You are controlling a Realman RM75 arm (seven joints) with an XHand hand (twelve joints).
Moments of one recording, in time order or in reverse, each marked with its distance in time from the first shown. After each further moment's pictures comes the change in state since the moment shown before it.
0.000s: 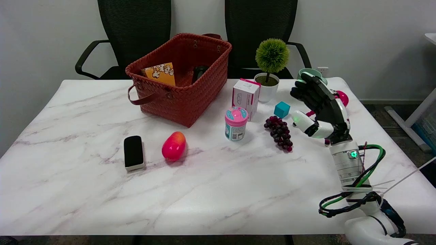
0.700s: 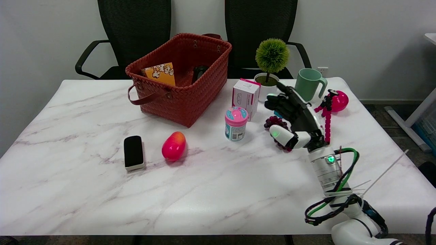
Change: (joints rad) arm 0.050 -0.004 -0.163 -0.020 0.016 -0.030 0.001
